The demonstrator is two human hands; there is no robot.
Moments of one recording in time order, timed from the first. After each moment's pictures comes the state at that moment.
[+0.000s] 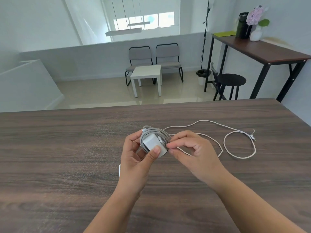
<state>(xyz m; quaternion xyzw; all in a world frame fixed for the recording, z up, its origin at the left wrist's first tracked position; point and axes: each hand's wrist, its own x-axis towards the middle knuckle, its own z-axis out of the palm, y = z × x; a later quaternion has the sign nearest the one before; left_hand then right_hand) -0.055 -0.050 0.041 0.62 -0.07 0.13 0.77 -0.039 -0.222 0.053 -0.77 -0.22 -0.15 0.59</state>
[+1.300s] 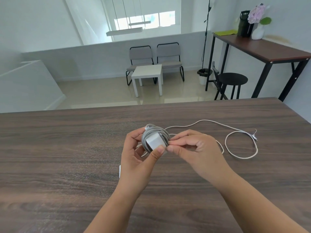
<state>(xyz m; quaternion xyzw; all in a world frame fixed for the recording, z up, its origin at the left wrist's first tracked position) -0.055 -0.052 0.051 0.67 -0.09 0.16 0.72 -0.038 -0.224 0.063 -0.76 -0.18 -0.13 0.61</state>
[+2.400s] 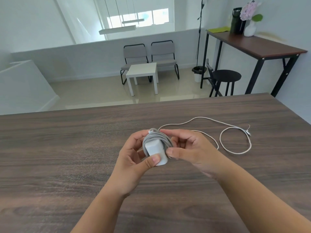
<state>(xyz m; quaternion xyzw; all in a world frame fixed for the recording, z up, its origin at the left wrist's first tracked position) -0.056 -0.038 0.055 0.63 -0.16 0.00 0.76 -0.032 -0.232 0.063 -0.63 -0.22 0.09 0.74</state>
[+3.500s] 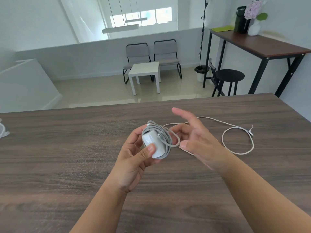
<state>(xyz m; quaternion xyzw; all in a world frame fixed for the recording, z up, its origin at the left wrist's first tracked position) -0.051 -0.041 0.062 0.54 -0.10 -0.07 0.83 -0.021 -0.248 0.066 -0.58 -0.29 0.12 0.75</state>
